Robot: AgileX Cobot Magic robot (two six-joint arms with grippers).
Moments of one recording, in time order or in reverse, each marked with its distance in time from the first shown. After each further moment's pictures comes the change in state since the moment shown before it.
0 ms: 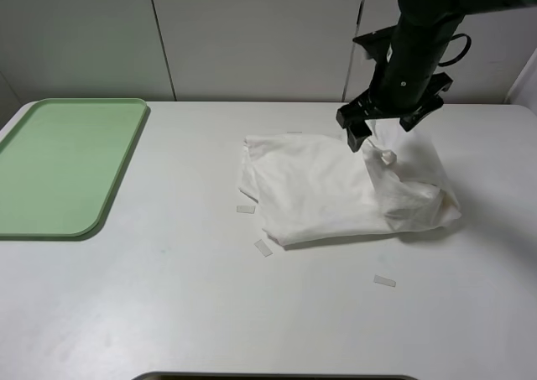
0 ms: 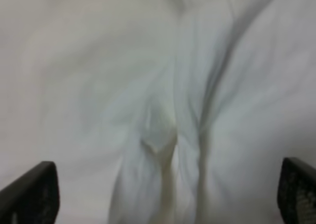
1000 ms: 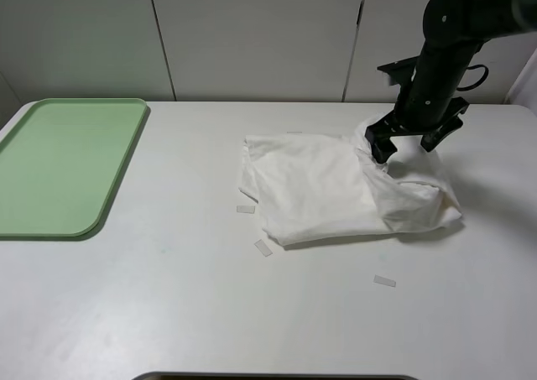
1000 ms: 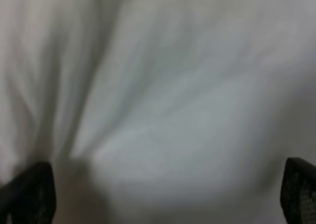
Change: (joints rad) left arm 0.000 0.000 0.000 0.000 0.000 0.000; right arm -0.159 0.081 -0.025 0.035 0.003 -0.154
